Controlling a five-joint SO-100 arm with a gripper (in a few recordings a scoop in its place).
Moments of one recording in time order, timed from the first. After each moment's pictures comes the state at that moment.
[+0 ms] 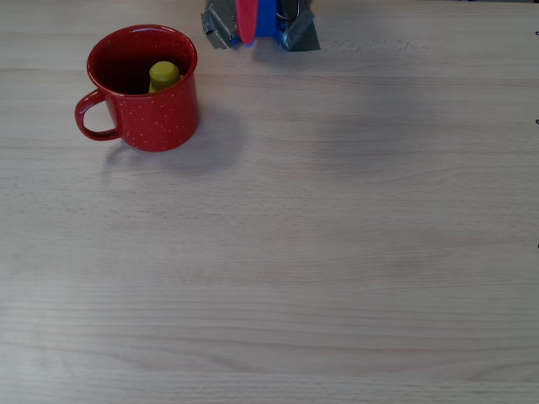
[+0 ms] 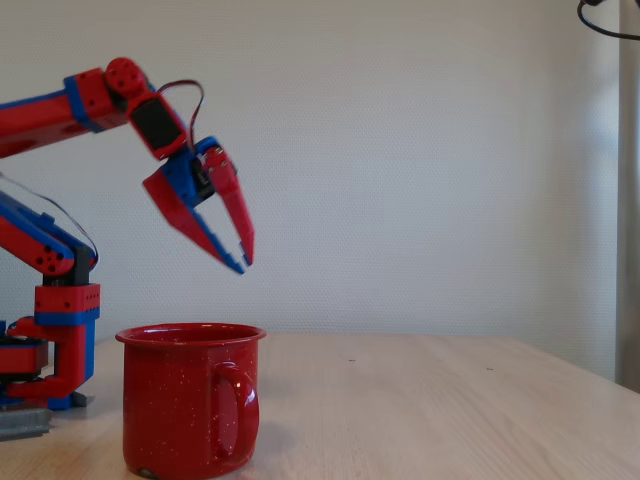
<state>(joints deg) 0.4 152.5 131.5 70.1 1.2</state>
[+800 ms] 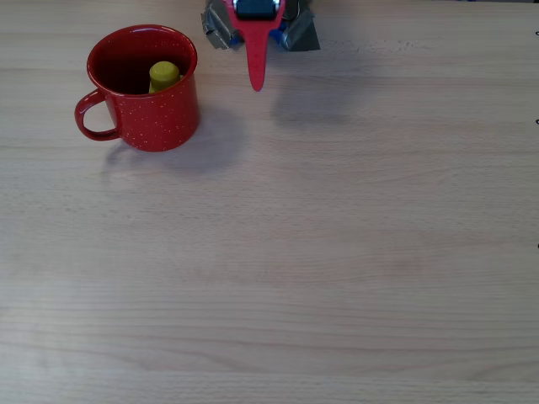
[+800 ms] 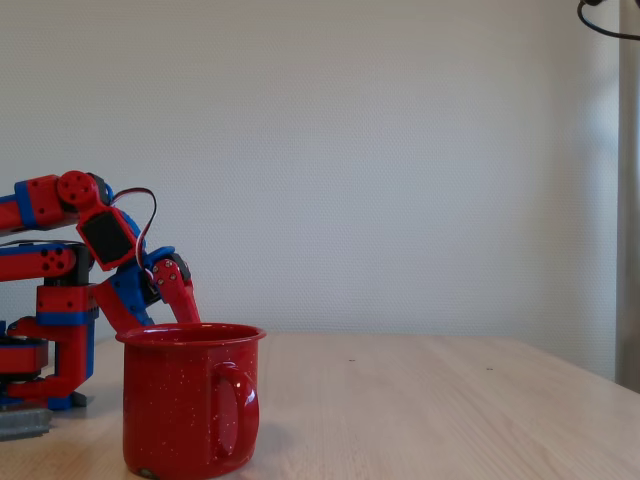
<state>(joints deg) -2.6 188.8 172.6 68.1 3.2</state>
